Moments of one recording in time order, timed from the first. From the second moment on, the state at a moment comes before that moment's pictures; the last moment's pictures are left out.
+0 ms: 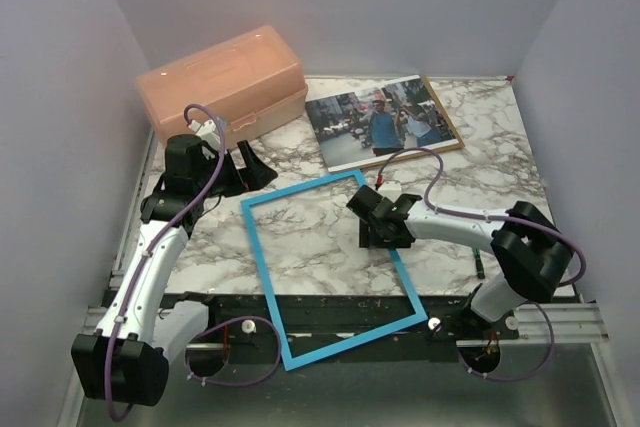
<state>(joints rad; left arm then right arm) -0.12 0.96 0.87 -0.44 0.46 -0.47 0.87 1.56 0.86 -0.61 0.35 0.86</state>
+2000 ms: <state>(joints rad) -0.11 0.92 0.89 -0.54 0.41 -0.36 0.92 1.32 1.06 -0.94 0.26 0.85</state>
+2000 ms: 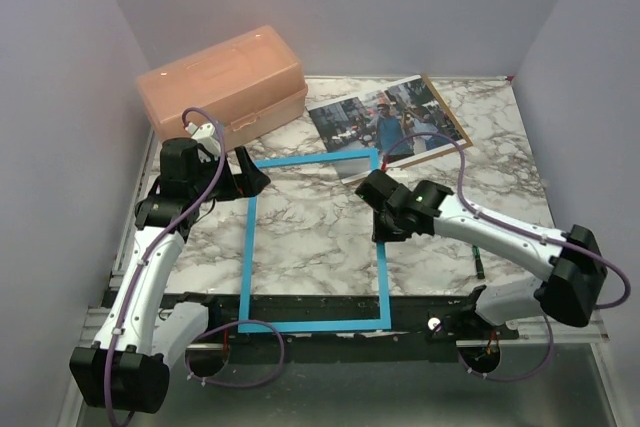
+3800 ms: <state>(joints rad) -0.79 1.55 0.96 -0.39 0.31 -0.77 0.85 0.74 0.79 -0.82 0.25 1.04</state>
